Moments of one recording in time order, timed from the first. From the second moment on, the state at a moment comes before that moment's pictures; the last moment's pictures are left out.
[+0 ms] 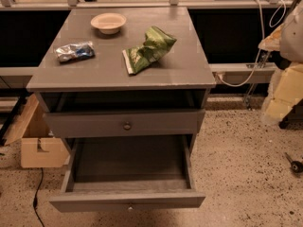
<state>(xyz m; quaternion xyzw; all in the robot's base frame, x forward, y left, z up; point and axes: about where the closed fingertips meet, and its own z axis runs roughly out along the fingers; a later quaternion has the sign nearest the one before) 0.438 -0.217 0.977 -0.60 0.78 -0.03 0.16</state>
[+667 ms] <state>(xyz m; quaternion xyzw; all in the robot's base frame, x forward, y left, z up) 0.485 -0.195 0.977 -0.62 0.76 -0.02 0.20</state>
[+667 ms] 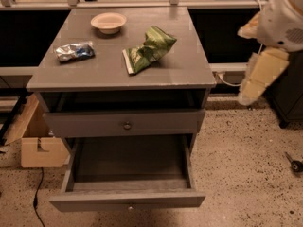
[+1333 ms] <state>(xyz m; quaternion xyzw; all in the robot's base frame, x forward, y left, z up) 0.605 -0.114 0.989 -0.65 0.70 0.05 0.28</state>
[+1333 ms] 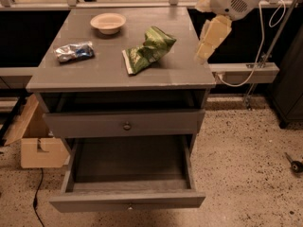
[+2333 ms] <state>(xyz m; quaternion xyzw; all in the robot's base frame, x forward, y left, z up) 0.634 -0.029 0.983 -0.68 0.68 0.03 0.27</state>
